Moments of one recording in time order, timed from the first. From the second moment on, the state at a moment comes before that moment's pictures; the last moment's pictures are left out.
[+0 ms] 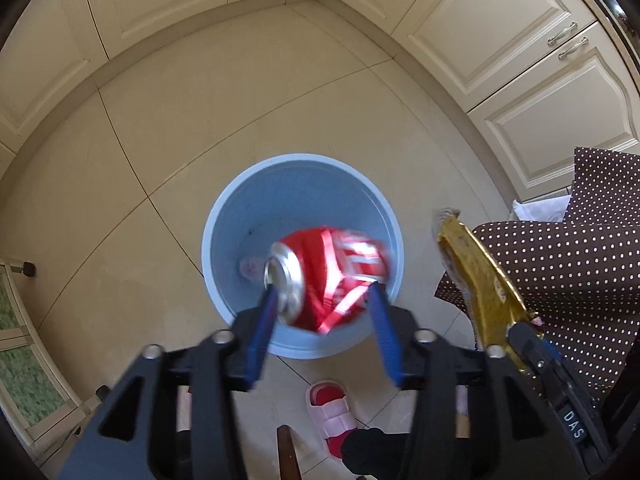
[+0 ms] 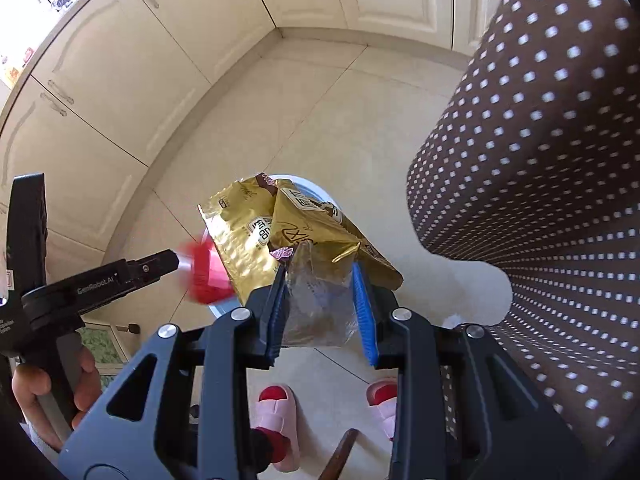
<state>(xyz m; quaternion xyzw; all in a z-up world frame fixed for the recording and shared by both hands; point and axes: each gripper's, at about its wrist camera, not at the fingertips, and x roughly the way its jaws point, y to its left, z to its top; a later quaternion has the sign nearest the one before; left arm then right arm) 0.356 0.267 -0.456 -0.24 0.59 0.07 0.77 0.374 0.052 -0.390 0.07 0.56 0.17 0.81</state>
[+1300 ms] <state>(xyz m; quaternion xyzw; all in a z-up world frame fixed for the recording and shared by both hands) 0.298 0.283 -0.373 -0.21 0.53 0.11 0.82 0.361 0.103 -0.362 0.06 0.52 0.21 0.82</state>
